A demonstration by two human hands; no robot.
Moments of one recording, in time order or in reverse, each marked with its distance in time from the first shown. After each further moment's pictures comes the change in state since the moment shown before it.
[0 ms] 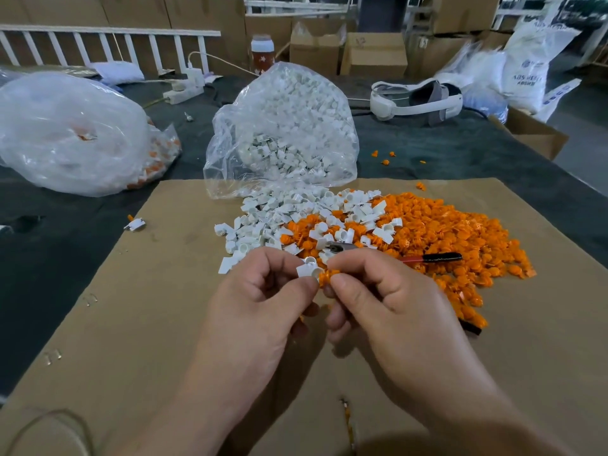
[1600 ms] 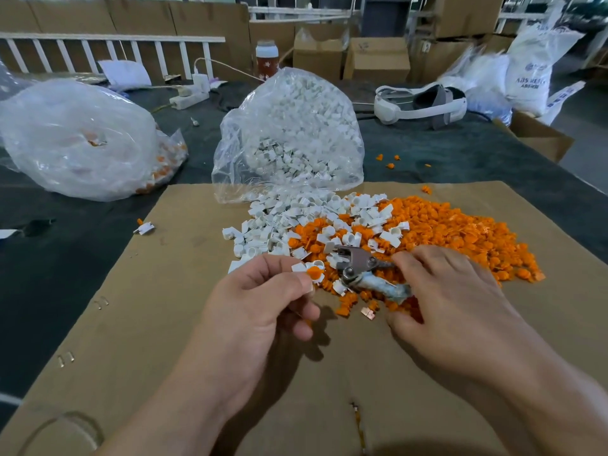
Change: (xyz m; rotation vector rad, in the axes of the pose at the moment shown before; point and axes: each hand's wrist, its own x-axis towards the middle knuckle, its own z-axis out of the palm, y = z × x) left_hand 0.006 0.006 -0.013 -0.221 -0.092 -0.204; right_hand 0.013 0.010 -0.051 -1.304 -0.117 0.058
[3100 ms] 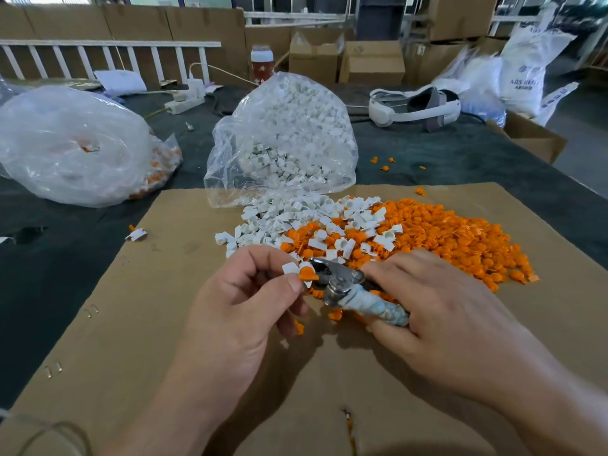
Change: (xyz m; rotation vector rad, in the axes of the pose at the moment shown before) left_hand 0.000 -0.003 0.005 0.050 0.001 0.287; right_hand -0.010 -0.010 -0.018 0.170 0.240 -0.344
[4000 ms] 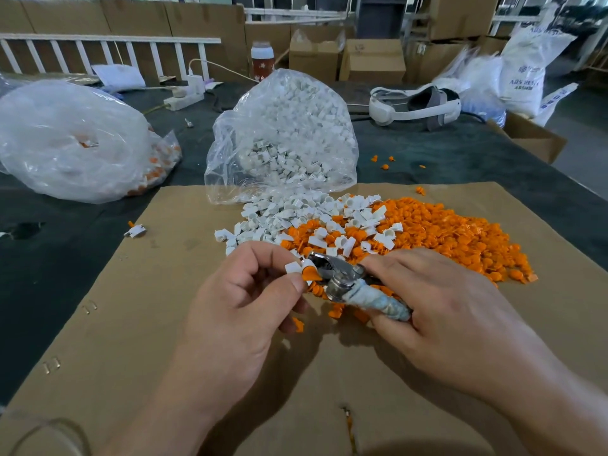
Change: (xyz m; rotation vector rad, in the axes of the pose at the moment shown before) left_hand -0.003 0.004 -0.003 0.136 -0.025 0.058; right_hand -0.001 0.000 0.000 -0.009 0.047 0.008
